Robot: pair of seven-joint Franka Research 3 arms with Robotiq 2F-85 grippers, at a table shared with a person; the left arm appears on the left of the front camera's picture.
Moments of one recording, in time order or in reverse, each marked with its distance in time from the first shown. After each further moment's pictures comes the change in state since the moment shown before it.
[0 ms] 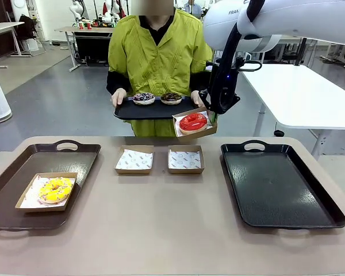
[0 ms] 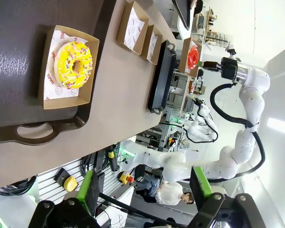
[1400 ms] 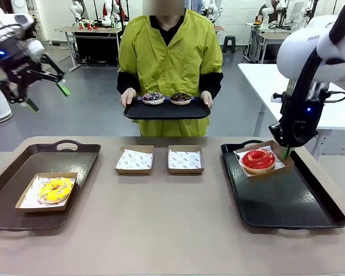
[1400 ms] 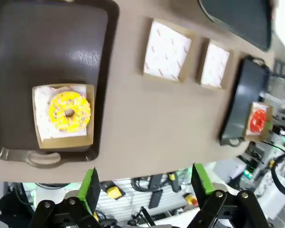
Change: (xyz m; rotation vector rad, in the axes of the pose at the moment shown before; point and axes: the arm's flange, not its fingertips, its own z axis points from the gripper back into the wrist) left arm 0.093 -0.247 -0.205 0.758 -0.009 -0.061; right arm -0.109 -0.190 -0.045 -0.045 0.110 -0.054
